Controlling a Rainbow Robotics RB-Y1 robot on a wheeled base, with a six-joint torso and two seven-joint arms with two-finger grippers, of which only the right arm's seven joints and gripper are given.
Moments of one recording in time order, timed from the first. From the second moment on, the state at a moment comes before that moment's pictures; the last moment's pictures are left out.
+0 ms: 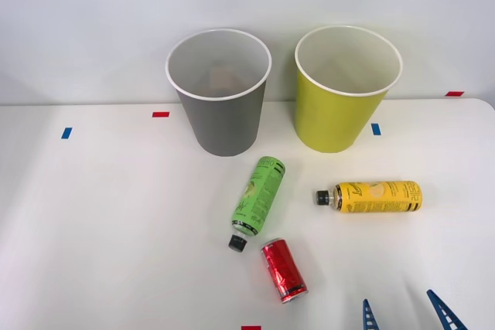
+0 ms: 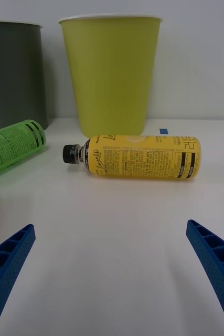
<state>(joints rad) 0.86 -0.31 0.29 -1.73 -0.06 -0.76 1.52</state>
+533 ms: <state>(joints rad) 0.86 -0.31 0.29 -1.73 -0.06 -0.76 1.52</state>
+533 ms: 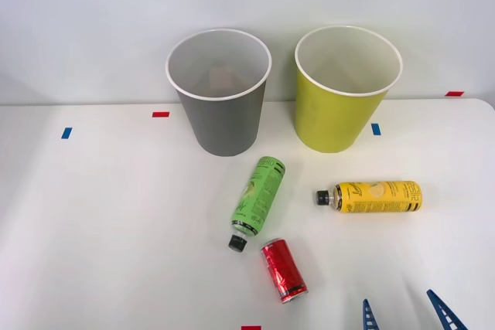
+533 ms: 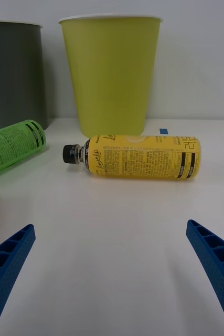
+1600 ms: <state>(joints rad) 0.86 -0.31 0.29 -1.73 -0.06 -0.76 1.52</state>
